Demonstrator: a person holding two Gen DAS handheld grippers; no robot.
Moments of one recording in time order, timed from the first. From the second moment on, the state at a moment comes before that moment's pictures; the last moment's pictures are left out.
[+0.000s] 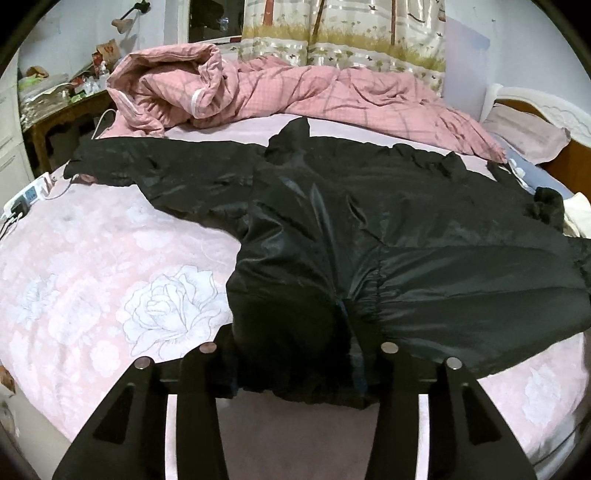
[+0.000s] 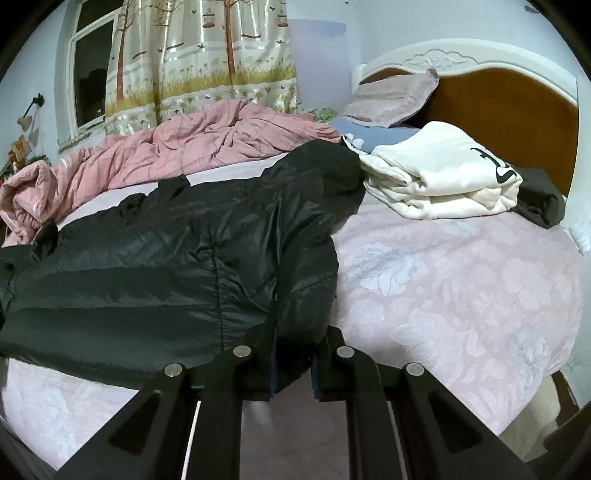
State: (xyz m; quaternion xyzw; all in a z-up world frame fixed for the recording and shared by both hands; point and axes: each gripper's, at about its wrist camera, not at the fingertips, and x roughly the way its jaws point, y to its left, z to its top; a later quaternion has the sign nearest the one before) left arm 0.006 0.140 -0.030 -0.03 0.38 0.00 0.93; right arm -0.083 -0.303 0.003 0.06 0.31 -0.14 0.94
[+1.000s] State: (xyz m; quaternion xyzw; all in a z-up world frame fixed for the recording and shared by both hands) left arm -0.033 0.142 0.010 -0.02 0.22 0.03 0.97; right arm -0.103 -0.311 0.017 0.07 0.26 -0.19 0.94
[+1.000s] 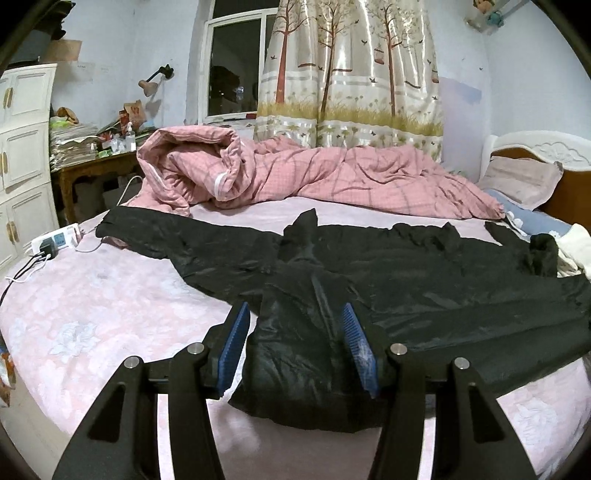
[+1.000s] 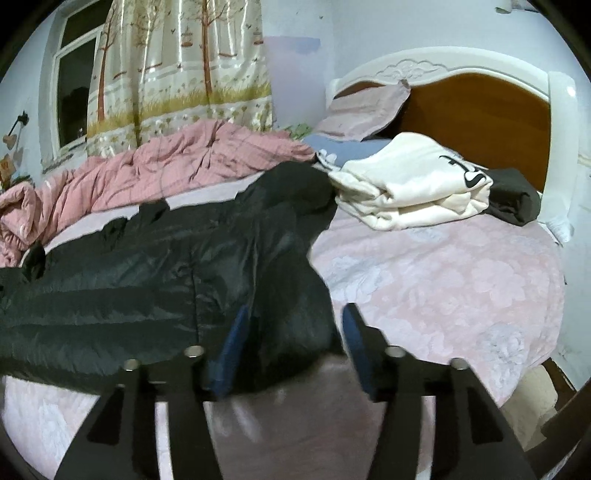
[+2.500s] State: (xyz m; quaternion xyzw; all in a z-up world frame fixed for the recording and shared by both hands) left arm 0.050 0.242 0.040 -0.12 0.27 0.04 0.95; right arm -0.116 -0.296 0.046 0.01 0.14 -0.20 0.97
